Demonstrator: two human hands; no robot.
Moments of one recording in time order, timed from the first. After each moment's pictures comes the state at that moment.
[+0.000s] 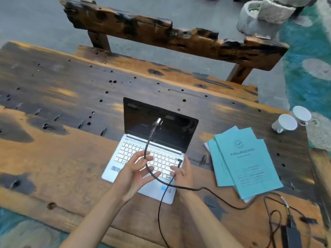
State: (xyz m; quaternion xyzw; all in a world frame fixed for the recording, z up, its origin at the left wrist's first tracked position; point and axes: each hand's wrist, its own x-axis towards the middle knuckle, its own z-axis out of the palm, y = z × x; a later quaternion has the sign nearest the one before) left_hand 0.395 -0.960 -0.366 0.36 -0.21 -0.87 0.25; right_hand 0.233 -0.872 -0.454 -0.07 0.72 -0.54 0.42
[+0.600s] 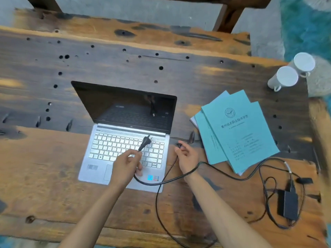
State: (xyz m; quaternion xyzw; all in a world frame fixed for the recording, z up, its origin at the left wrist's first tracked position) left_hand 0.344 -0.971 -0.455 0.57 -0.59 -0.57 0.06; right_hand 0.160 -0.858 -0.533 -0.07 0.82 -0.47 0.32
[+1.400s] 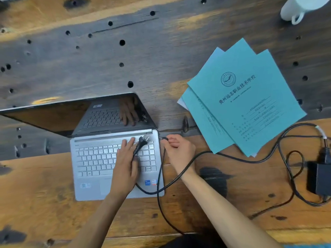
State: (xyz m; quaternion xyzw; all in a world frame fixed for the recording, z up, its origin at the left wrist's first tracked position) left_hand 0.319 -0.983 -0.526 0.38 -0.84 -0.39 -0.05; right_hand 0.156 -0.867 -0.559 -0.03 0.83 -0.46 0.32
